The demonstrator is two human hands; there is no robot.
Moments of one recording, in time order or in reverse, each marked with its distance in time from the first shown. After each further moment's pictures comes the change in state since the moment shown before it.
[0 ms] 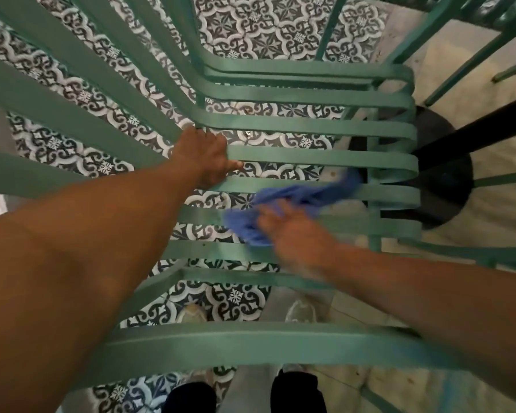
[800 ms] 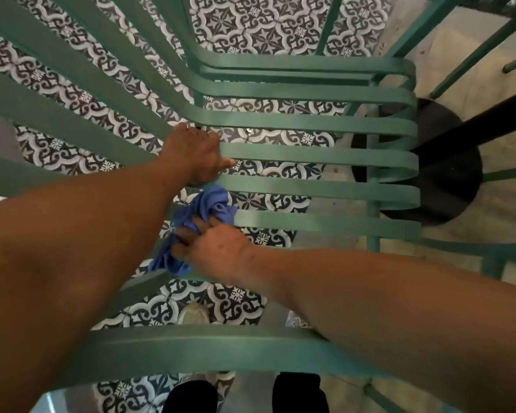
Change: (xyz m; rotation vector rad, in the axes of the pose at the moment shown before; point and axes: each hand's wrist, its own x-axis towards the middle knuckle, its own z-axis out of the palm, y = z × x) left_hand 0.003 -0.005 0.013 -0.005 -0.056 -0.014; right_hand 0.048 -0.075 0.006 -0.223 0.094 -0.434
